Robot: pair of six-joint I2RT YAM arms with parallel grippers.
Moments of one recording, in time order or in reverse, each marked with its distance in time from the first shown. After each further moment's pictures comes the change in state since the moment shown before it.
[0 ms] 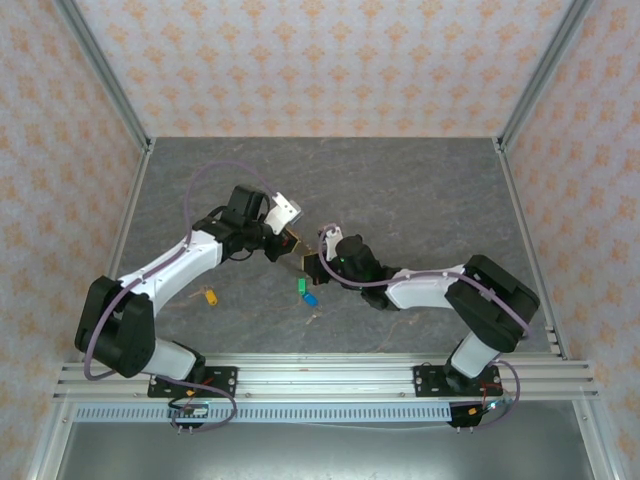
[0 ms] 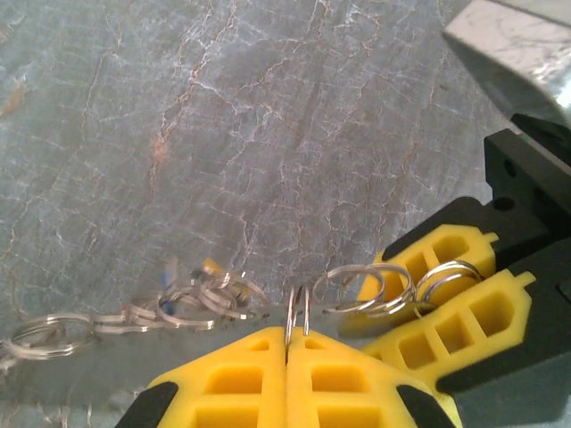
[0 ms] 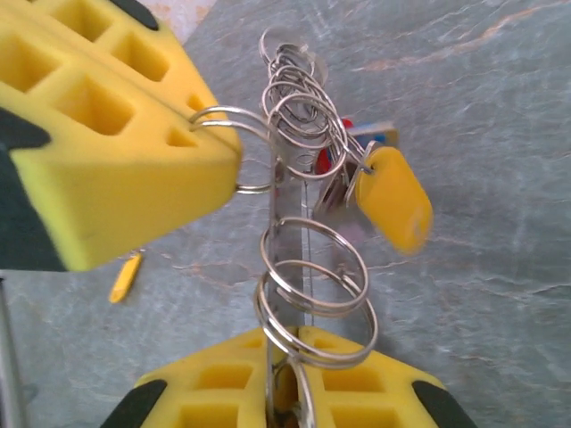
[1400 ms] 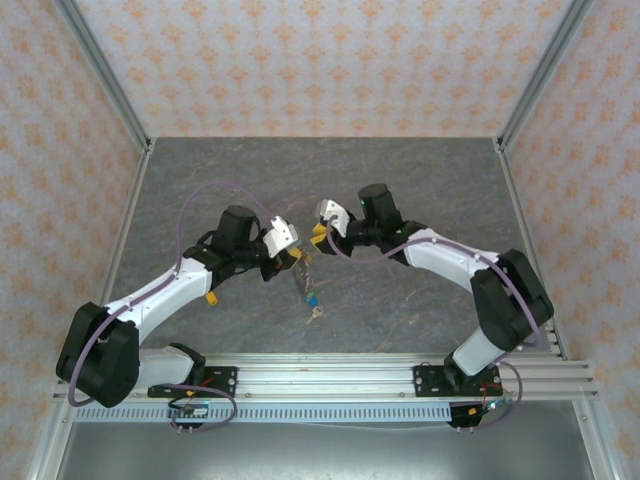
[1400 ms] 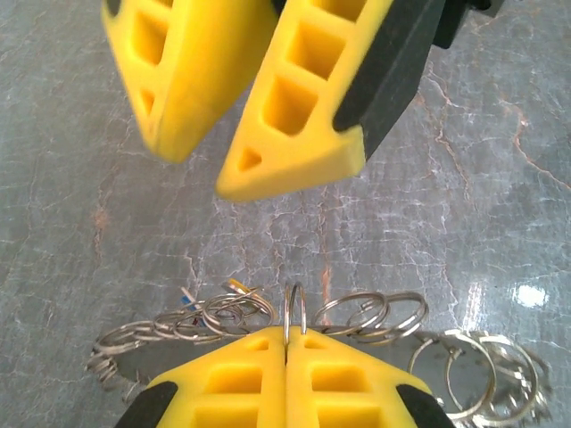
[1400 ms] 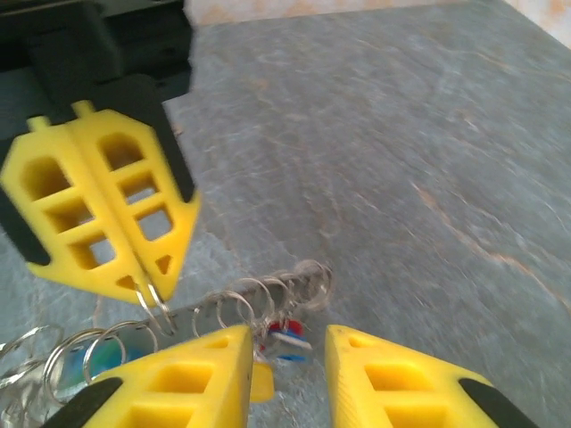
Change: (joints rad) left arm -0.019 -0.168 -0.243 0.227 0.134 0.226; right arm -0.280 -0.027 0.316 -0.516 -0.602 -0.999
